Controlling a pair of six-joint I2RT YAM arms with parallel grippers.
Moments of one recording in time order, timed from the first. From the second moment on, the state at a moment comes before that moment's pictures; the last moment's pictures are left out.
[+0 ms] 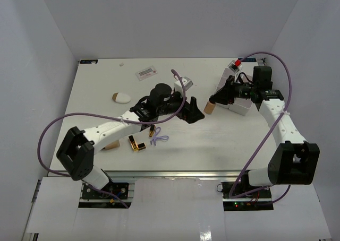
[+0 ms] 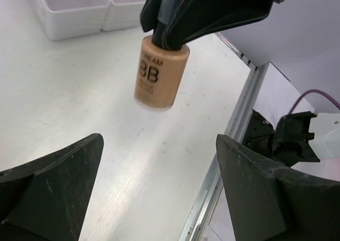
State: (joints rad) left arm -0.81 1.53 1.15 0.09 0.36 -0.36; right arm 0.03 1.38 1.14 -0.41 -1.15 -0.12
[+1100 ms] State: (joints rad) left arm -0.60 1.08 0.88 -0.21 0.09 -0.17; right arm -0.06 1.87 1.75 -0.44 -0.46 -0.26
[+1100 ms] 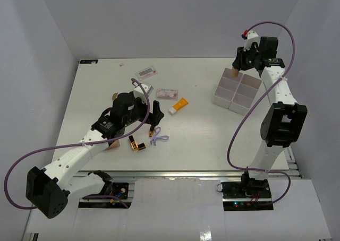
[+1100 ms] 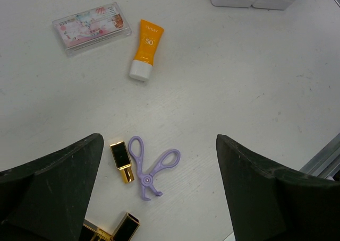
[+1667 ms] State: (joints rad) left arm -0.60 1.08 0.86 -0.21 0.08 -0.16; right arm -0.06 1.93 1.71 -0.30 -0.39 -0.29
